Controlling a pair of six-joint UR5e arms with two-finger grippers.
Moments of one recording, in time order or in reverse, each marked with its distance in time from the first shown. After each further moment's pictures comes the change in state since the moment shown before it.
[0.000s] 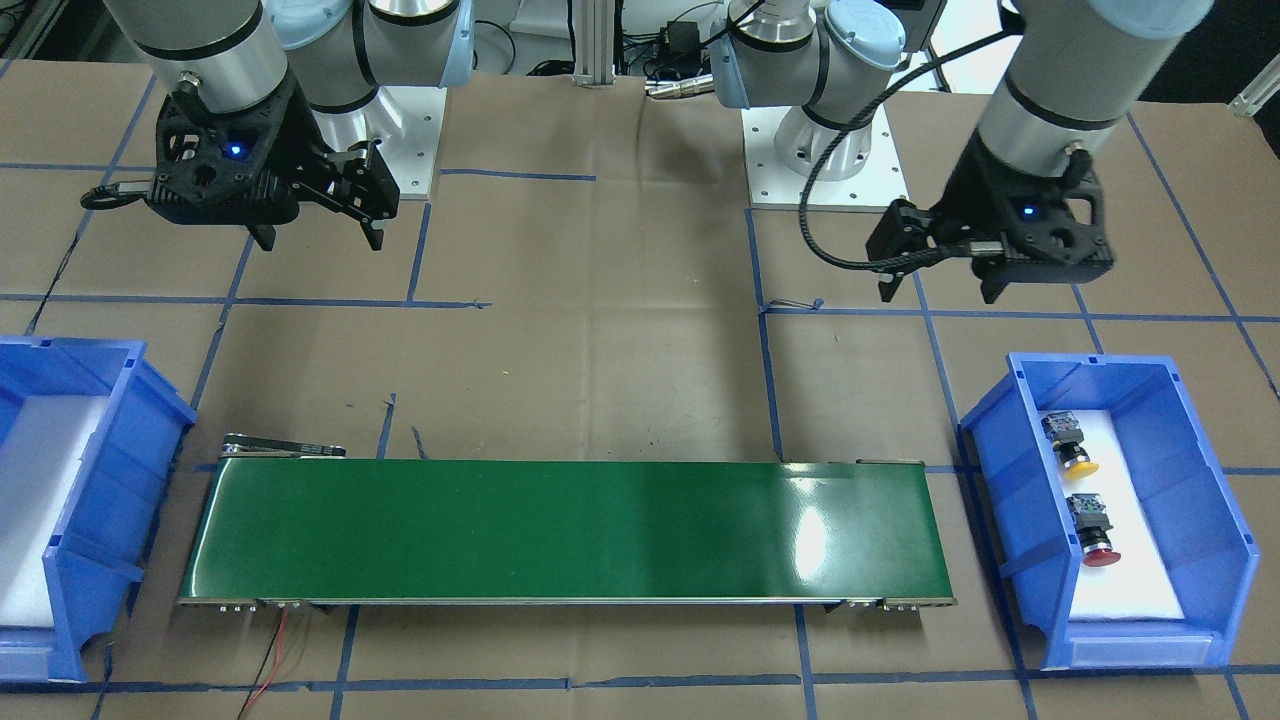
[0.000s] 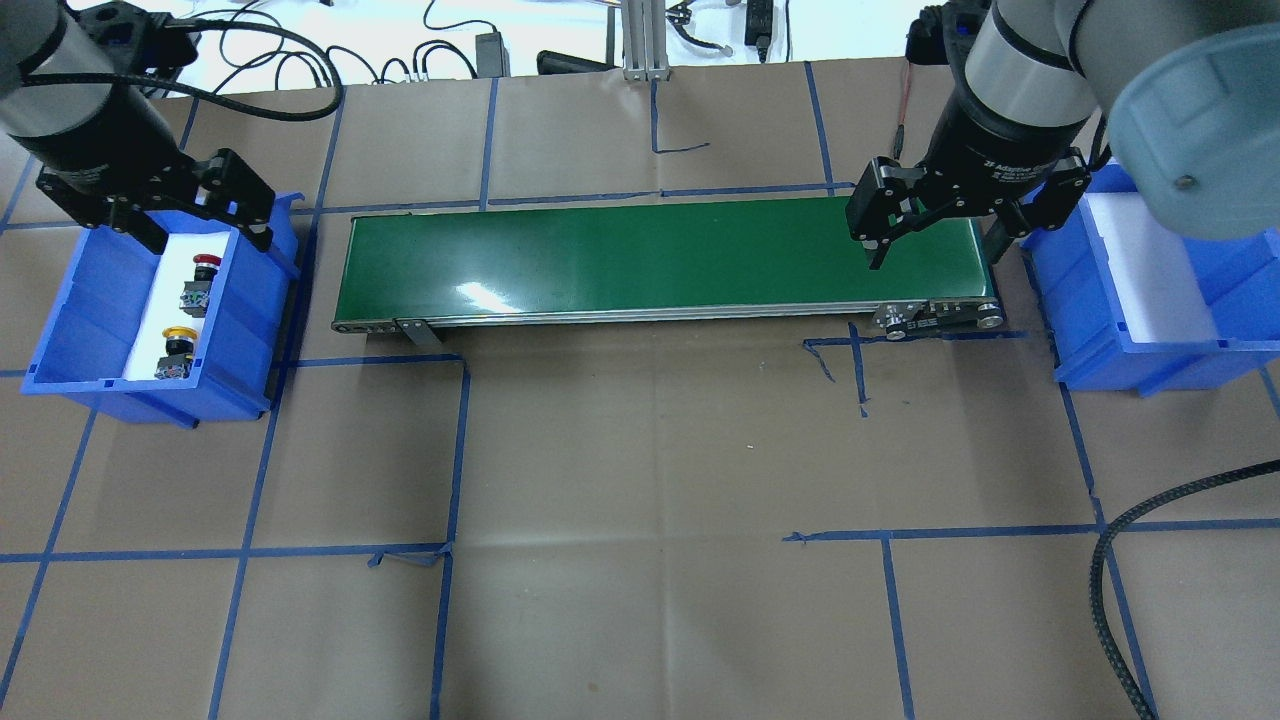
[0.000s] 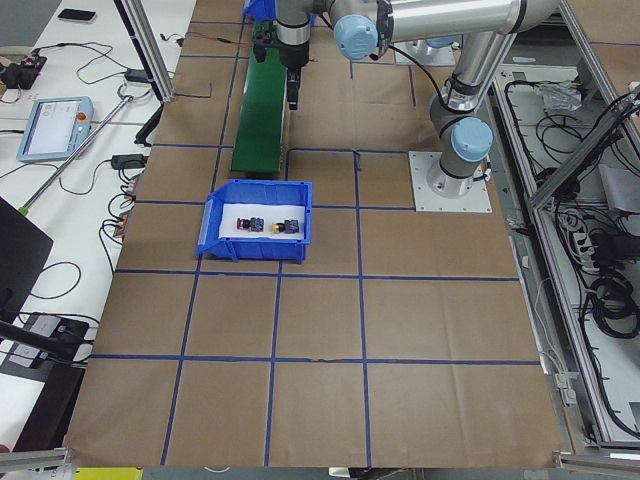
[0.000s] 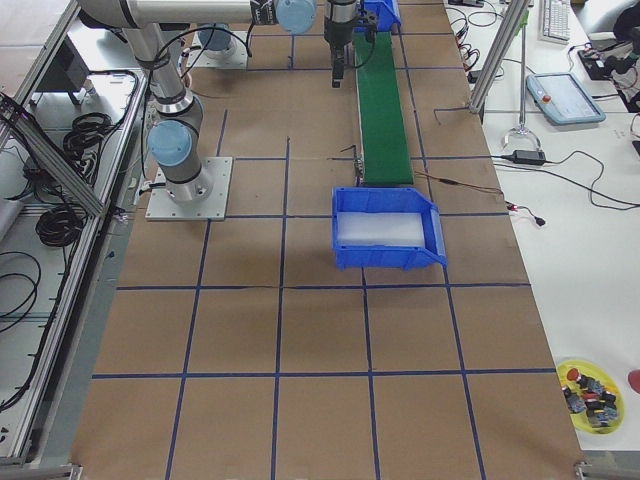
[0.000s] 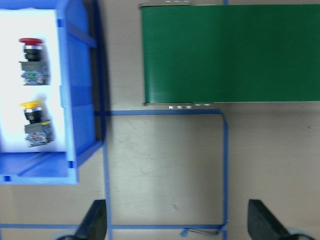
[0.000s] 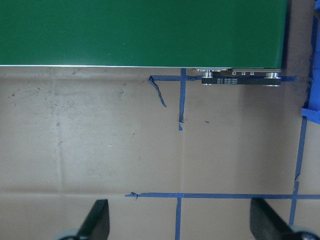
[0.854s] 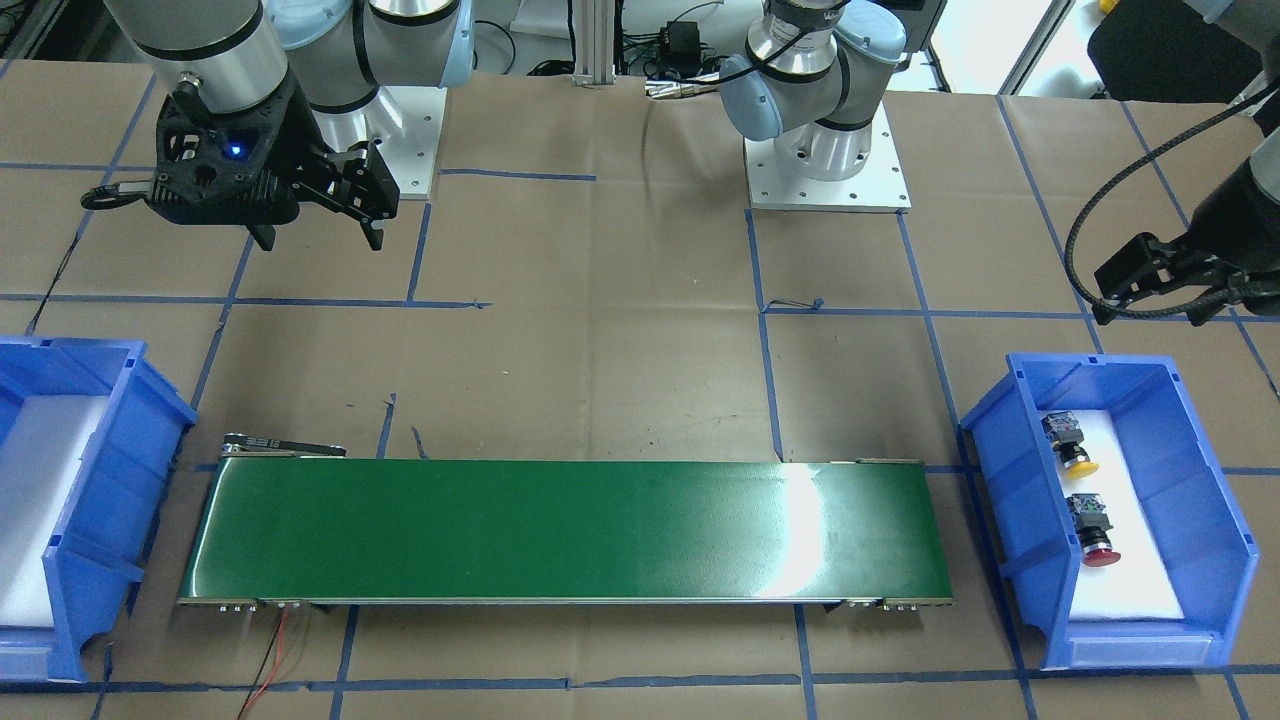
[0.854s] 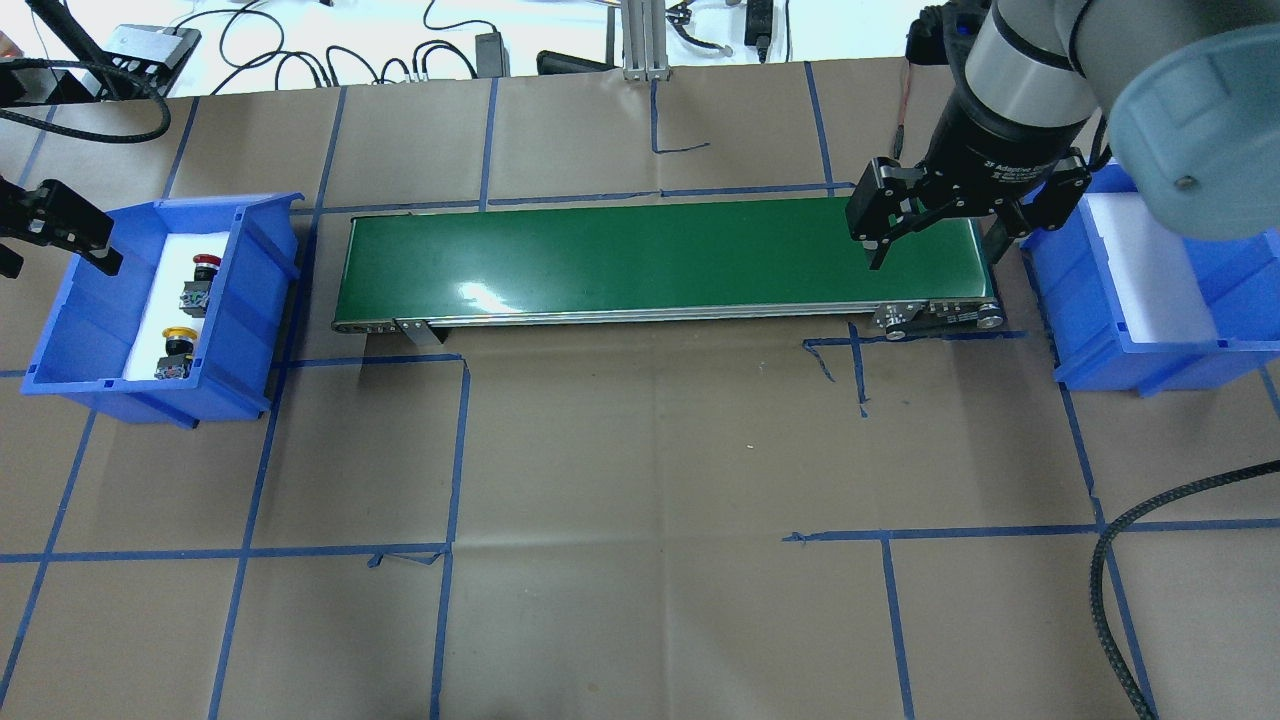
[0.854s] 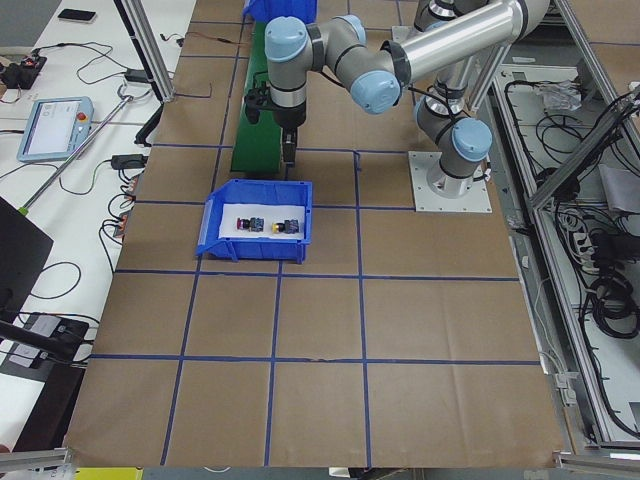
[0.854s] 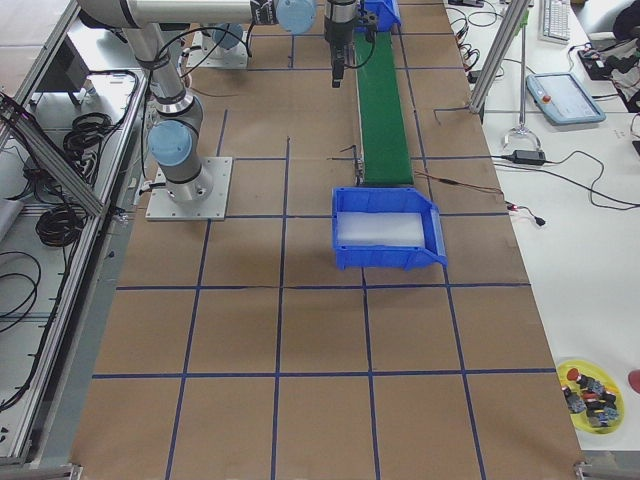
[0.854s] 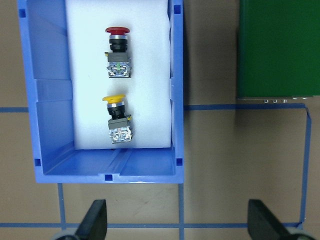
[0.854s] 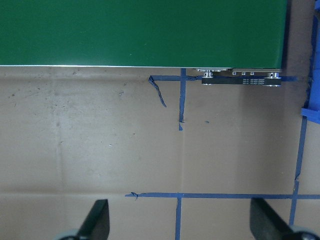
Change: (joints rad) left arm 0.237 -0.074 0.001 0.069 0.000 0.227; right arm 0.000 0.001 0.000 0.000 0.000 0.000
